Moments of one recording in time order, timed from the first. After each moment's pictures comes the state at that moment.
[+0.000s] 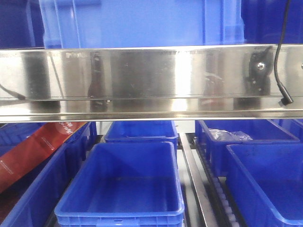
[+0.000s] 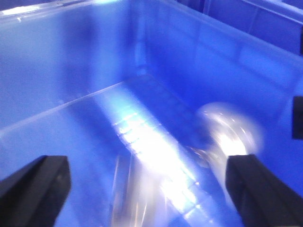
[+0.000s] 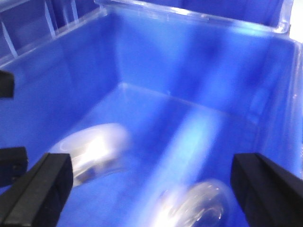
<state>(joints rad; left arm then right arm) -0.27 1.93 -2.07 -0.40 0.79 0.35 0.37 1.86 -2.05 0.29 0.76 -0.21</state>
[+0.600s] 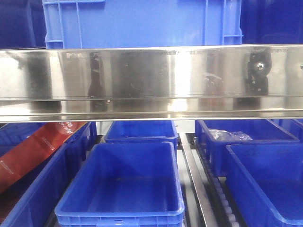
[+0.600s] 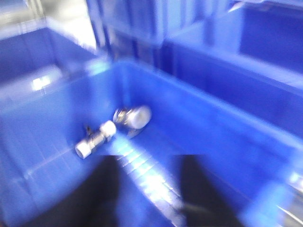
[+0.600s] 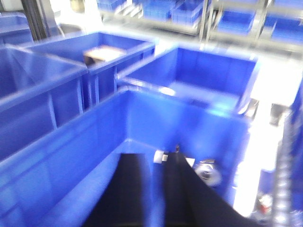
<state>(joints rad) -0.26 1.63 -2.14 -0.35 0.99 0.35 0.37 1.55 -2.06 0.25 0.84 -0.21</state>
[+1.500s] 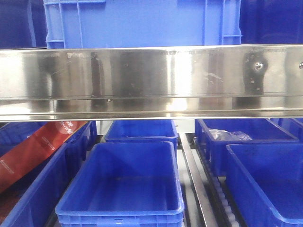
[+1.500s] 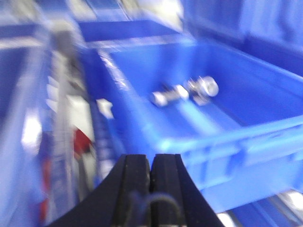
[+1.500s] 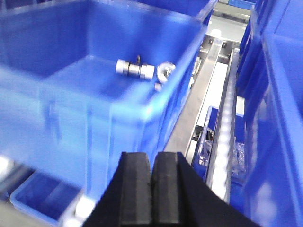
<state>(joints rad) -0.06 0.83 -1.05 -0.32 0.52 0.29 0.37 0.91 -0.99 0.04 0.48 -0.11</state>
